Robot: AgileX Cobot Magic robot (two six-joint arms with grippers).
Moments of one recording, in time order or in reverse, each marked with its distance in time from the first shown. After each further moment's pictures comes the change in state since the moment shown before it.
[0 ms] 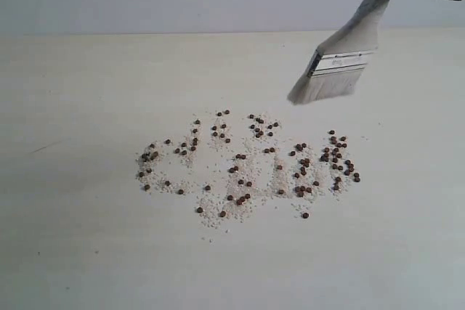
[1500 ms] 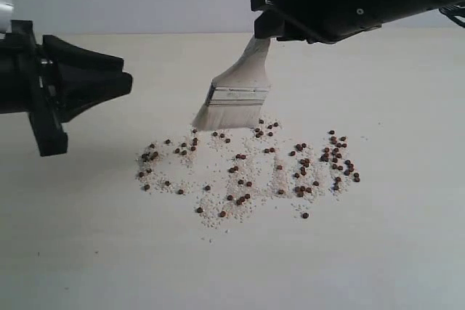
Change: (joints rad) left arm -0.165 1.390 -0.581 0.808 -0.748 0.141; right arm 0.347 0.370 -0.103 -0.012 -0.270 0.222
